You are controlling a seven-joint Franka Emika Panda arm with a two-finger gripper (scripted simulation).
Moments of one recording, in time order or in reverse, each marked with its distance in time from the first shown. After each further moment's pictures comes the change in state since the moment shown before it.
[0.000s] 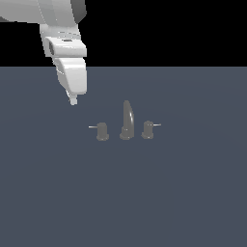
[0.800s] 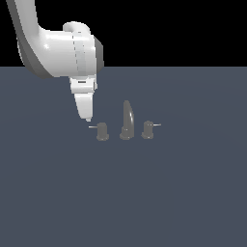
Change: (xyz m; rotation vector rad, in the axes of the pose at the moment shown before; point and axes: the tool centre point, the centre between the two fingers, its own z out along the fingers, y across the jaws) arm 0.057 -0.061 0.094 -0.012 0.015 0.328
